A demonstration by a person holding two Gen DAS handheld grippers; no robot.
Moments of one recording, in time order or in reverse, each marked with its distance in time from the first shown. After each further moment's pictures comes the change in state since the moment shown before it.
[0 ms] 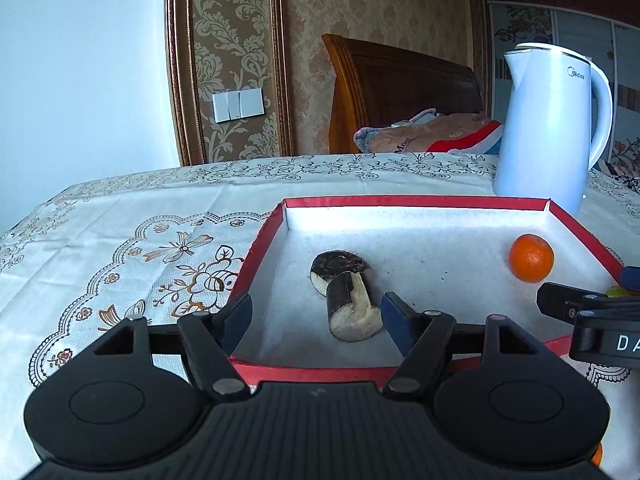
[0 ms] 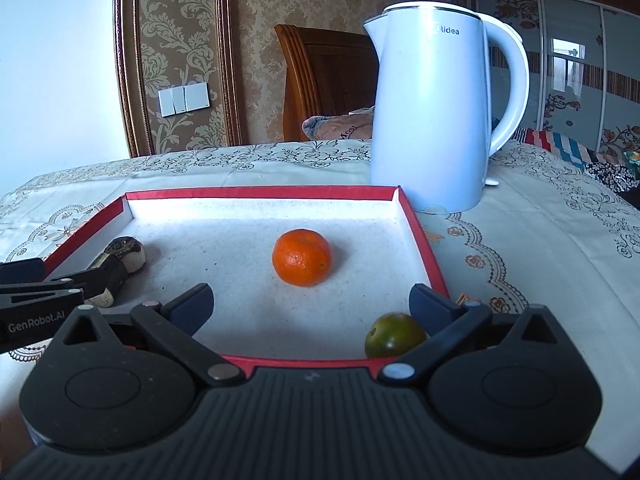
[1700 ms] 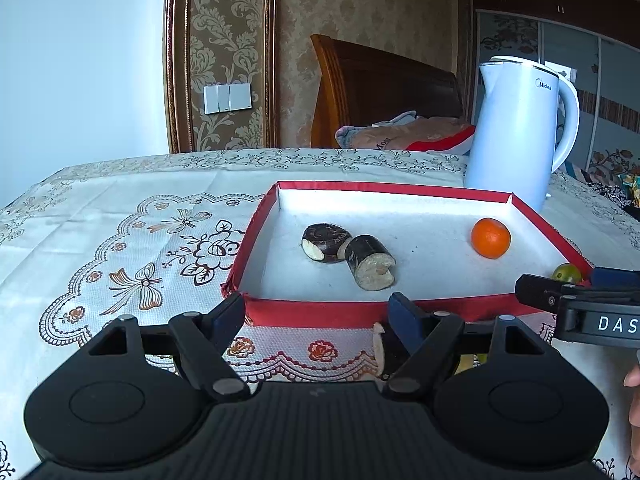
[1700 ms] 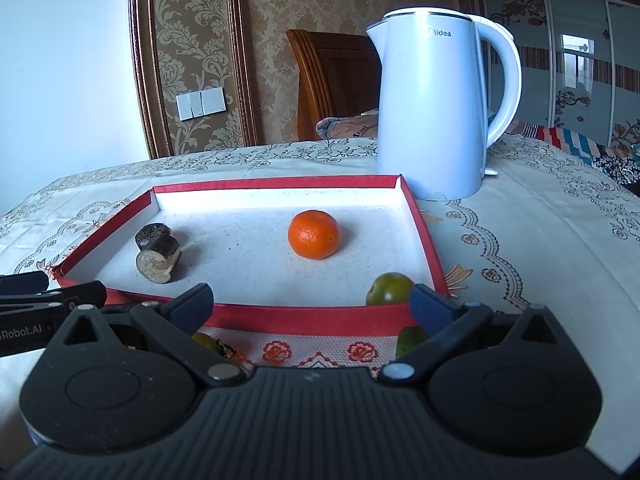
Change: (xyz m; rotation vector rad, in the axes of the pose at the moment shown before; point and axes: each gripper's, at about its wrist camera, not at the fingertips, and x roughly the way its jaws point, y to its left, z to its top) left arm -0.041 0.015 -0.020 -0.035 0.008 -0.080; right arm -0.031 -0.004 -0.016 0.014 -0.011 0.053
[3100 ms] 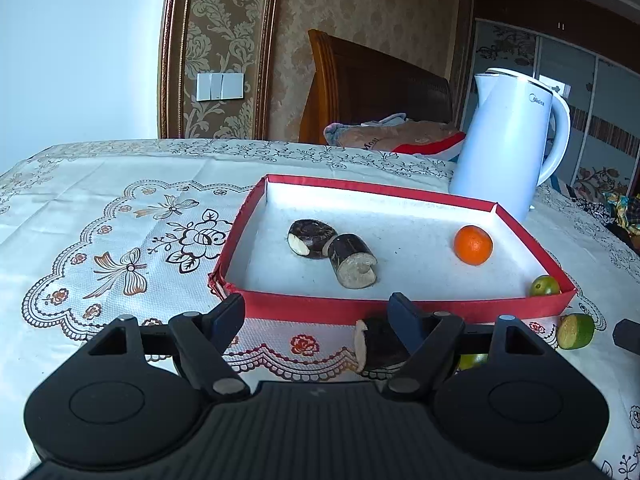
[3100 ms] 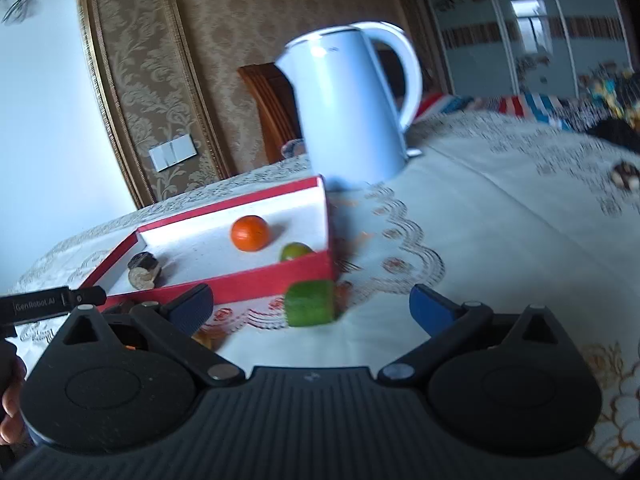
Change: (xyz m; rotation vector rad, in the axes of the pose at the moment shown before) left arm -0.003 0.006 -0.001 -0.063 0.019 -0.070; right arm -0.075 -0.082 -0.041 0.275 -0.047 0.007
